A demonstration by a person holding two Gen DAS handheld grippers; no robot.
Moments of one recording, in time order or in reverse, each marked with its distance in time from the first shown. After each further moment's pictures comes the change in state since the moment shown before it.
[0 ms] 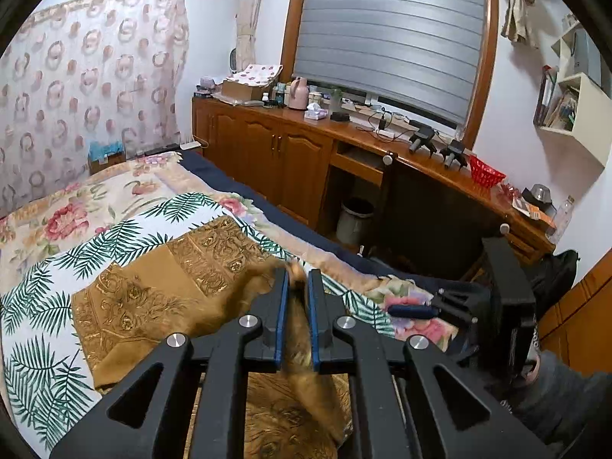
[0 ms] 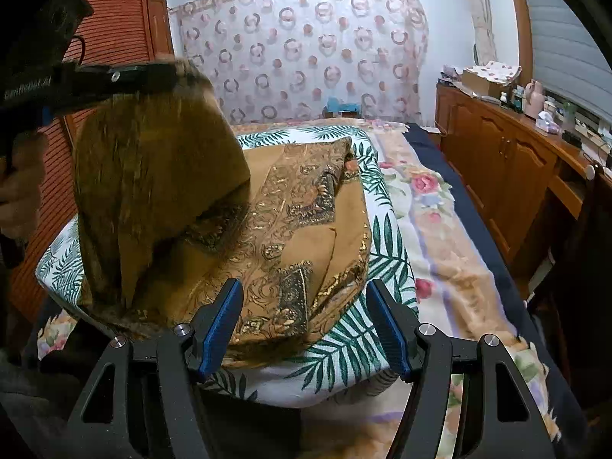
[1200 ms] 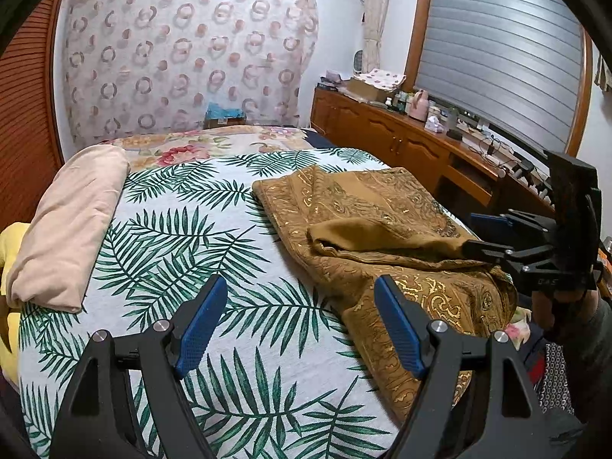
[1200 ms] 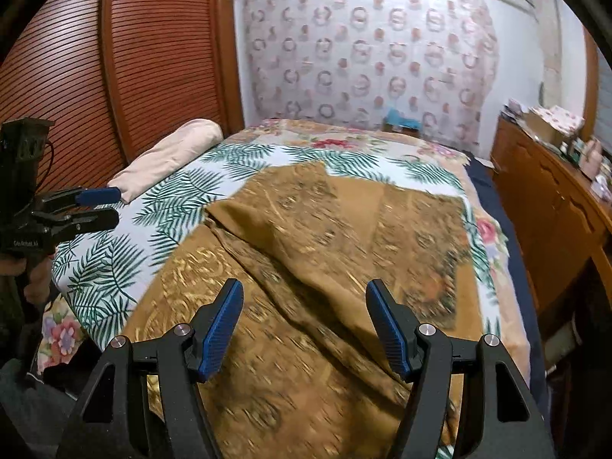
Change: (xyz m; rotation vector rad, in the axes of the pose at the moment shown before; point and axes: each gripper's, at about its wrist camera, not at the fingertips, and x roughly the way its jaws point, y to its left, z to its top) left arm -0.080 0.128 -0.132 -0.258 -0.028 0.335; right arm 0.068 0.075 0.066 -0.204 0.009 0.127
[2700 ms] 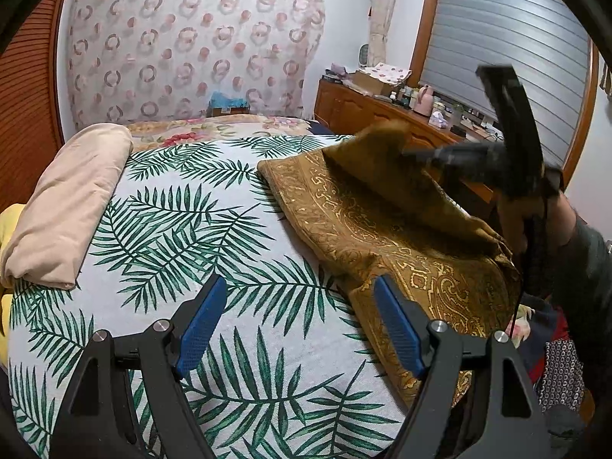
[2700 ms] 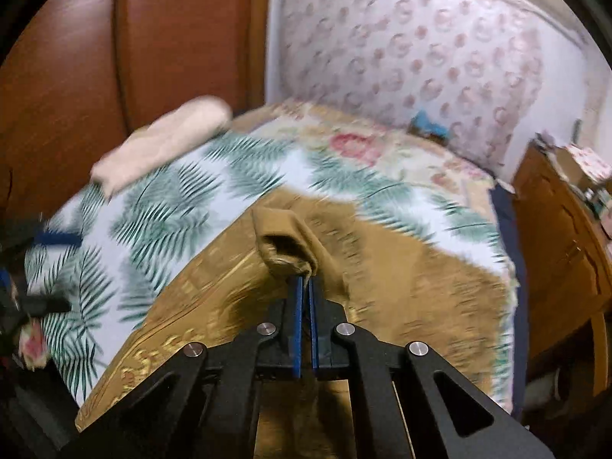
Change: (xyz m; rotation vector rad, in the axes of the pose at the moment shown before) left arm 0.009 0.006 -0.016 -0.025 0.031 0.000; right arm 0.072 -0.020 0.090 -0.141 0.062 -0.002
